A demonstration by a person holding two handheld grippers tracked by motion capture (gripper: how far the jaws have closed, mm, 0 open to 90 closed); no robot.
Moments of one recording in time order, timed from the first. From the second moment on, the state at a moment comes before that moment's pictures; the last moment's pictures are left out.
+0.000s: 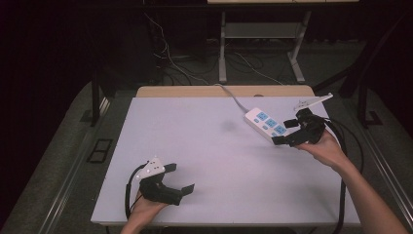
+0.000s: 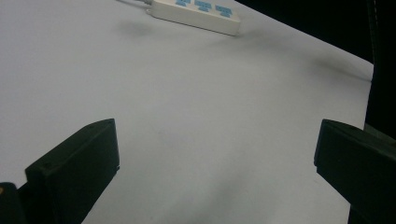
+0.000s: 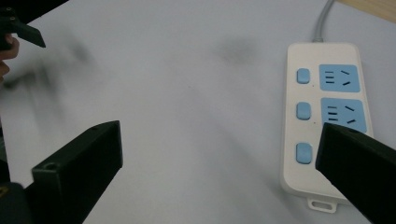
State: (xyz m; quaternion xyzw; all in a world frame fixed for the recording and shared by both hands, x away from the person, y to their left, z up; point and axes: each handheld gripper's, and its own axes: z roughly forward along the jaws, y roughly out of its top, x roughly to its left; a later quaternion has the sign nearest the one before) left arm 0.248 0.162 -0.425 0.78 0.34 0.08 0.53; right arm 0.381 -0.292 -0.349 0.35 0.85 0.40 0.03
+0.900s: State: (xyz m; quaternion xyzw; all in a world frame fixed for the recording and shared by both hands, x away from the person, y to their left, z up) left arm 0.248 0.160 -0.426 0.78 0.33 0.08 0.52; right arm 0.429 -0.305 -0.364 0.38 0.85 0.37 0.04
